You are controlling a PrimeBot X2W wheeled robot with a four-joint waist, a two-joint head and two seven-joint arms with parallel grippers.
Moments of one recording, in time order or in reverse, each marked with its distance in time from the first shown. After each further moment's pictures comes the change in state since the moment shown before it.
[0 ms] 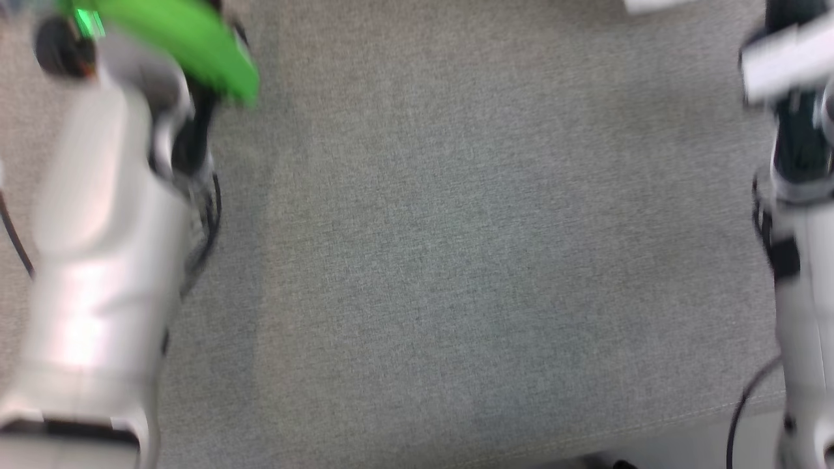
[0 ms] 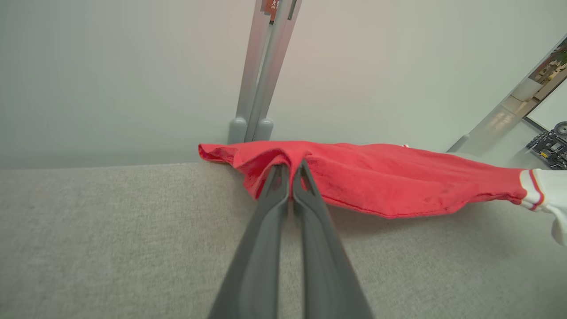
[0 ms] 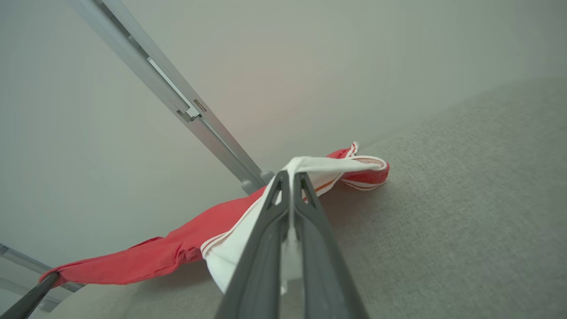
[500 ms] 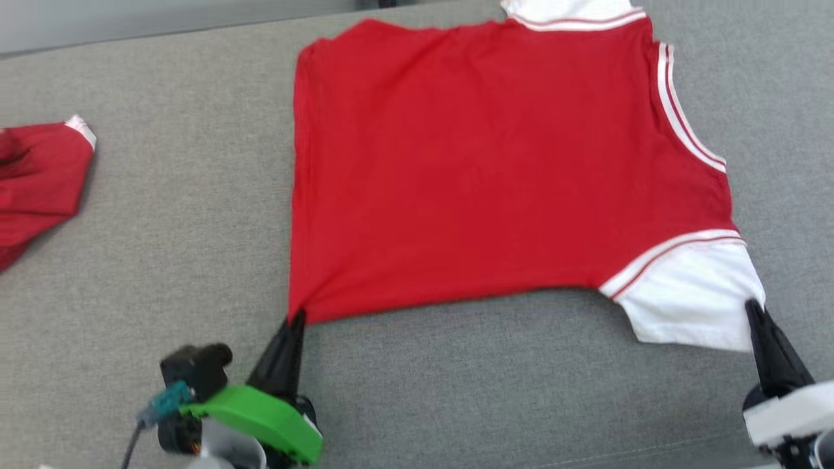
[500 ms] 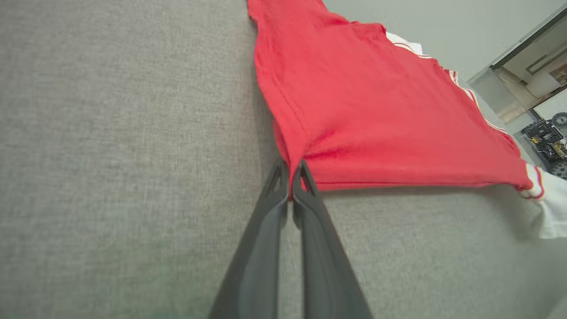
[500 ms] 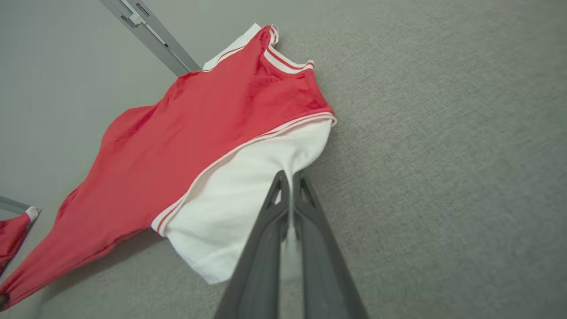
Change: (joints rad) left arm 0.911 0.060 -0.081 -0.443 -0.078 0.104 -0.081; right arm 0.884 -0.078 -0.011 -0.255 0.077 0.000 -0.104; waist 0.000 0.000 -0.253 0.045
